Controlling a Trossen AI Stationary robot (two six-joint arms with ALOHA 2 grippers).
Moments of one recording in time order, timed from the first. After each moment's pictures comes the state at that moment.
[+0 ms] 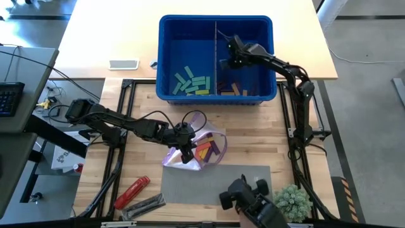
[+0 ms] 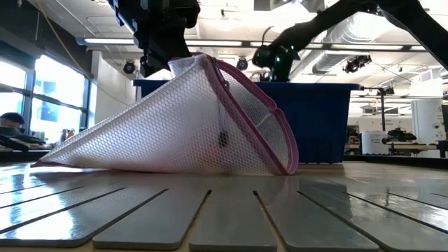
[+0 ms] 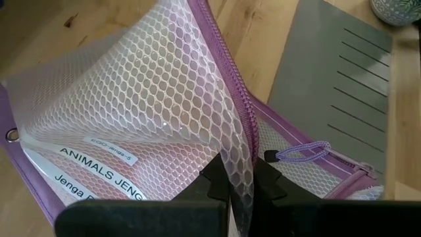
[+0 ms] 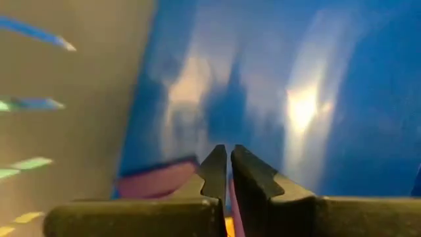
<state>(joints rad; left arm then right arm) -0.18 1.49 1.01 -0.34 -0.18 -0.55 -0.80 2.05 1.83 -0.83 0.21 0.43</state>
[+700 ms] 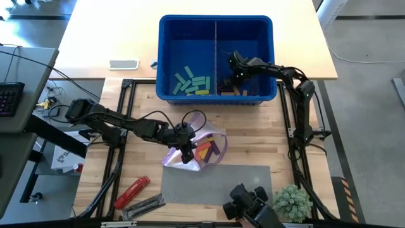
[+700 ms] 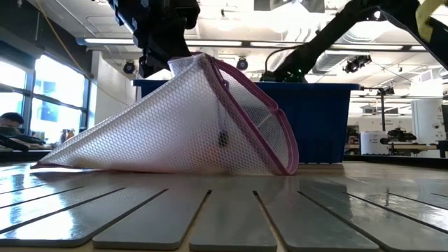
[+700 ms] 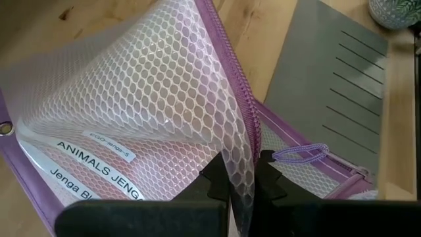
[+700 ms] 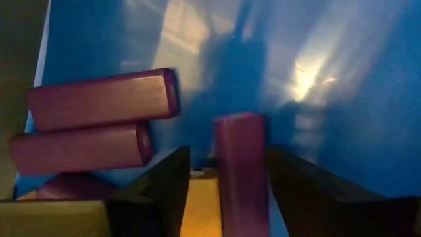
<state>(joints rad) -0.18 1.49 1.01 -0.34 -0.16 -0.58 -0.81 2.05 1.54 -0.67 0.11 0.31</state>
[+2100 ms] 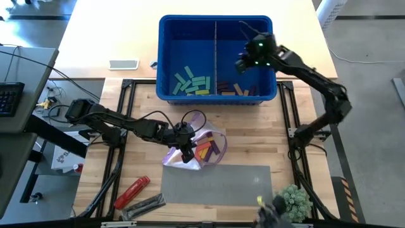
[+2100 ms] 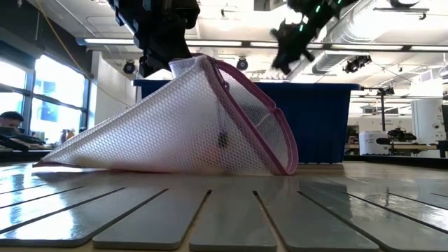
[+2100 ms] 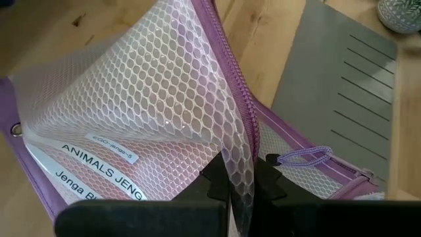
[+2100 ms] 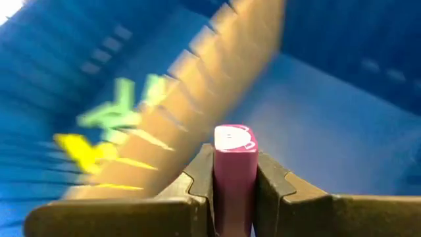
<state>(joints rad) -0.18 1.49 1.01 -0.34 -0.20 -0.57 -0.77 1.54 1.49 -0.59 0.02 0.06</state>
